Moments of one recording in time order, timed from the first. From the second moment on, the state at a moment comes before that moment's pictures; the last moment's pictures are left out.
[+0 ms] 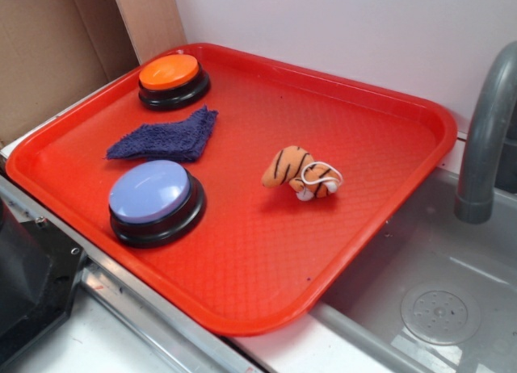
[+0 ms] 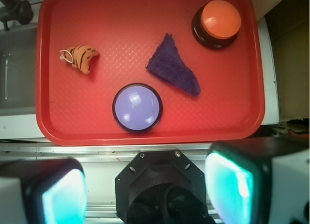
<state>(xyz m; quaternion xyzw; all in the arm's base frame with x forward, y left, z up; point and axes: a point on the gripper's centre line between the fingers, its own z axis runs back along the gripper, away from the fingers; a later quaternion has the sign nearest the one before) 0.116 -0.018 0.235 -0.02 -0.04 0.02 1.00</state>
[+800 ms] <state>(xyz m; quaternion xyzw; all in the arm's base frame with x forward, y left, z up) 0.146 -0.049 0.205 0.00 -0.06 -0.14 0.99</state>
